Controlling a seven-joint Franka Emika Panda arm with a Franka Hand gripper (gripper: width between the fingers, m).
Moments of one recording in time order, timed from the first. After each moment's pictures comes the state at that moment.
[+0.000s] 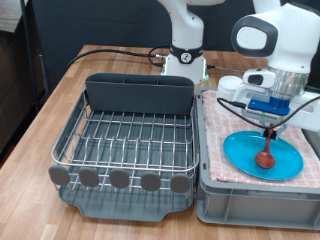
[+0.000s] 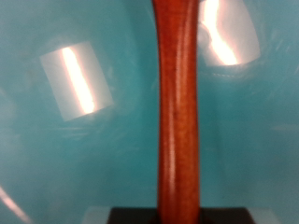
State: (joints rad) arm 0.02 0.26 0.33 -2.32 -0.61 2.70 1.99
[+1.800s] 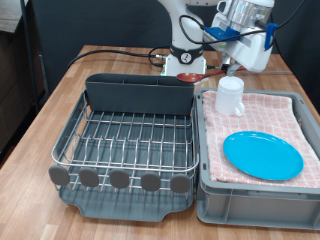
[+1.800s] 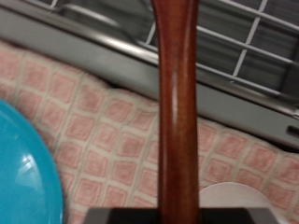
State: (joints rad) arm -0.03 -0.29 0.28 -2.59 -0.23 2.34 2.41
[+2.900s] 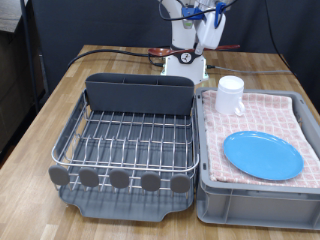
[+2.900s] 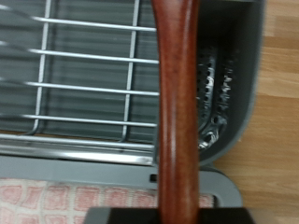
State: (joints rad) arm -0.04 -0.59 0.16 -2.80 -0.16 2.23 2.47
